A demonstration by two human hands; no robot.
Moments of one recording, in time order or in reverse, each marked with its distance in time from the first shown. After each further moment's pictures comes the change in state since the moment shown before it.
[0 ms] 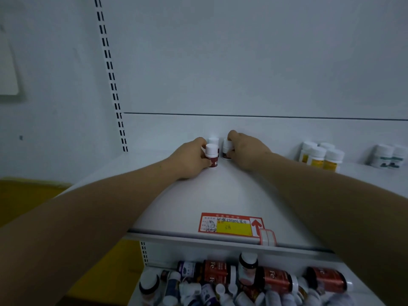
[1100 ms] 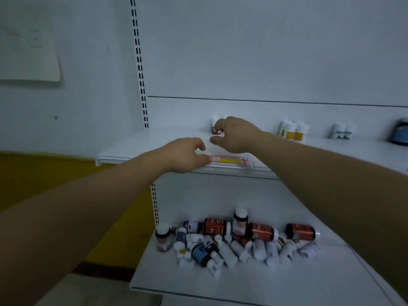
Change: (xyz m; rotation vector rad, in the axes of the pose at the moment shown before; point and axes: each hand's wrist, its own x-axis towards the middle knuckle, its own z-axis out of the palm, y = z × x) left_hand -0.182 0.043 -0.040 0.231 -0.134 -0.031; right_hand -0.145 -0.092 -0.051 -0.123 -0.007 -0.117
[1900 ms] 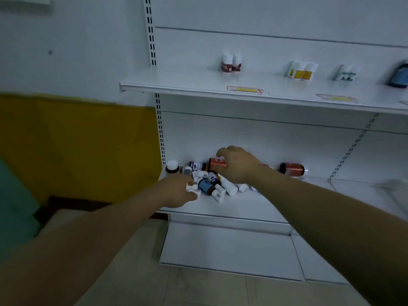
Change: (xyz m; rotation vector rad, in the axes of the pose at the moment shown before) left_hand -0.153 -0.084 0.163 -0.135 -0.412 -0.130; right_hand -0.159 -0.072 0.143 0.126 -0.288 0.075
